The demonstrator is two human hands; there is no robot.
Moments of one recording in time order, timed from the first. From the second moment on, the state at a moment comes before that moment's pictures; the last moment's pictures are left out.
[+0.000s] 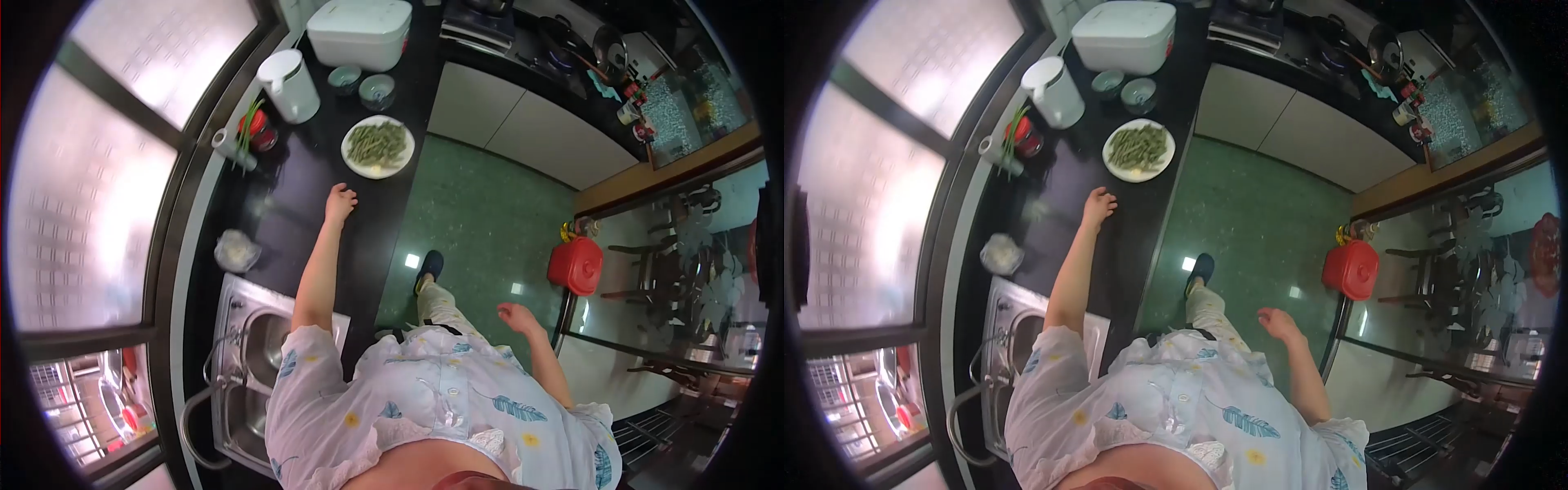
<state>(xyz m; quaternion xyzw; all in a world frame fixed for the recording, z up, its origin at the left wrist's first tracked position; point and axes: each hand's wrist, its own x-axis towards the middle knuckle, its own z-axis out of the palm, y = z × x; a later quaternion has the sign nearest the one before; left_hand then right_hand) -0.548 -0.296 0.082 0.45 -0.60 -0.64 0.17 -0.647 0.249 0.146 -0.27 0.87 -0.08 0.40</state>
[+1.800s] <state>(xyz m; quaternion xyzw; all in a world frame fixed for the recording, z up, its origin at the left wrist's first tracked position) -1.312 -0.124 0.304 0.29 -0.35 -0.85 0.27 -1.408 -0.011 0.364 -0.41 0.88 -0.23 -0.06</state>
